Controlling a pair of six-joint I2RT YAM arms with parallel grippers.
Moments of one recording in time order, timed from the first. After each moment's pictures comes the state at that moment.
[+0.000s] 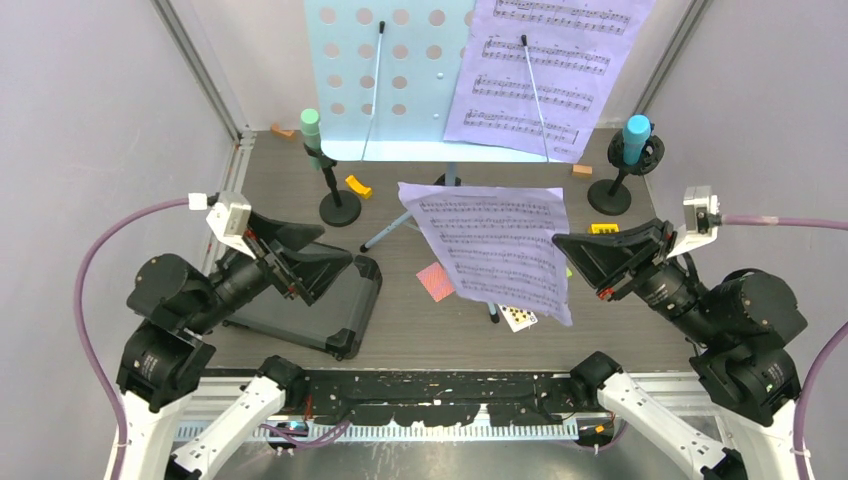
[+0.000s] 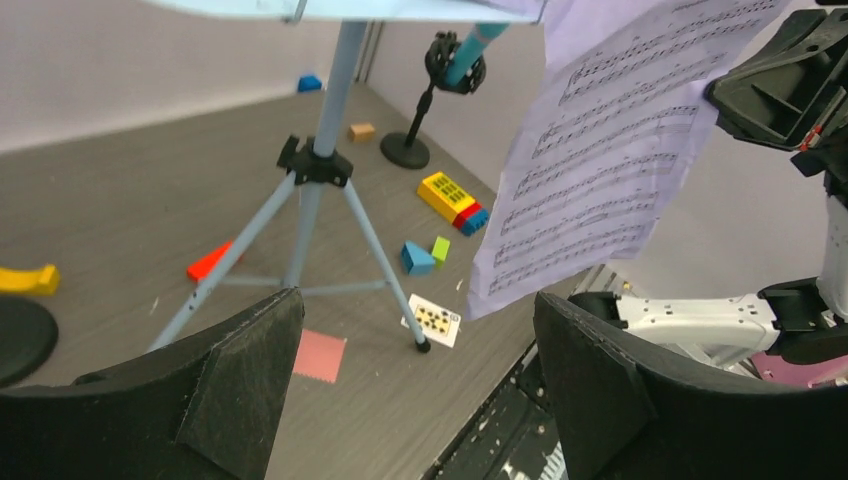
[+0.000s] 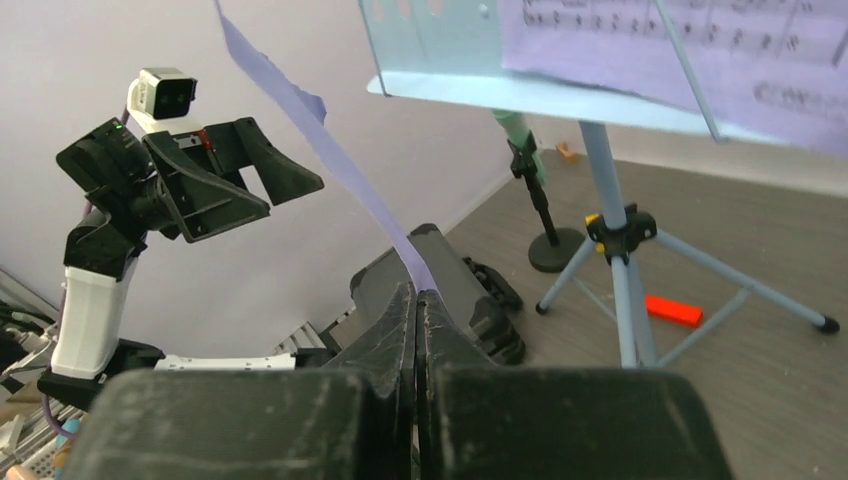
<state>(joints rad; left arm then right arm) -0.46 0.58 1.25 -0.58 0.40 -0.37 0.57 0.54 1.27 -0.48 -0.26 0.49</state>
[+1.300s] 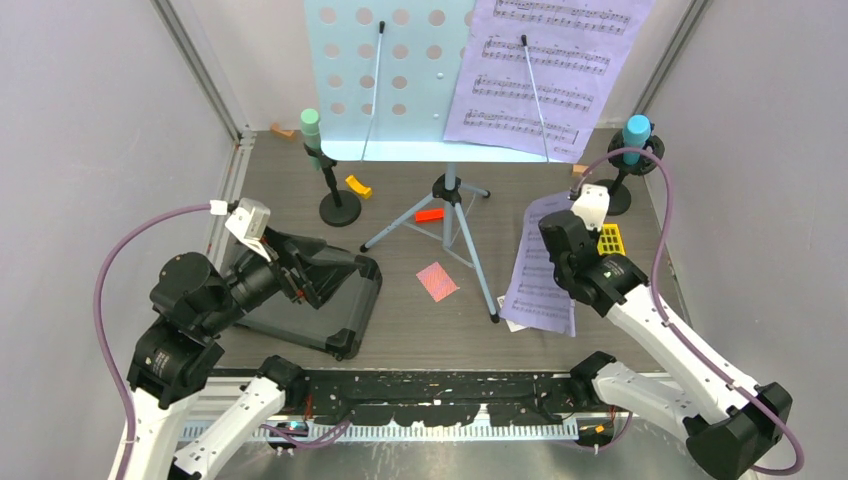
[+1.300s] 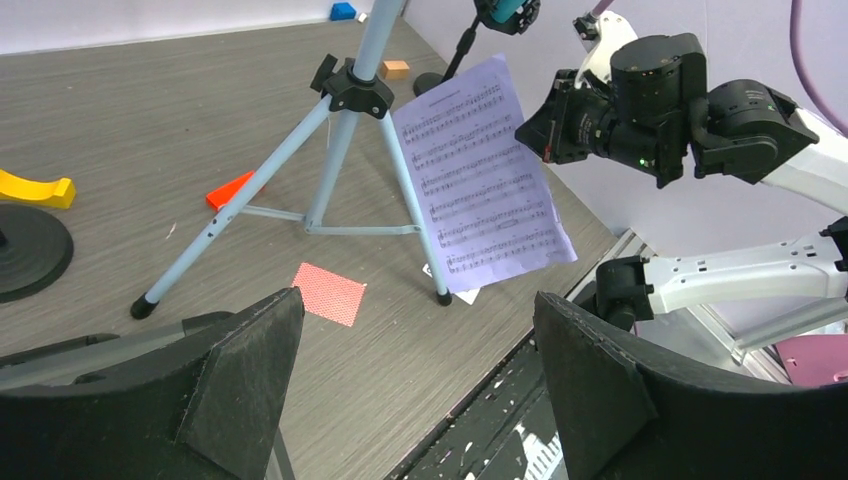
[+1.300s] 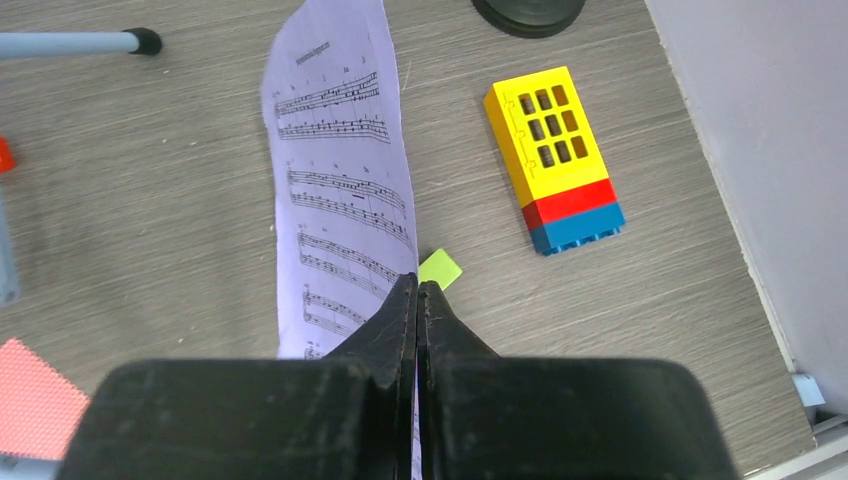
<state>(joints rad) -0.46 0.55 1.15 -0.67 0.35 -0.37 0.56 0.92 0.89 -0.73 0.77 0.50</state>
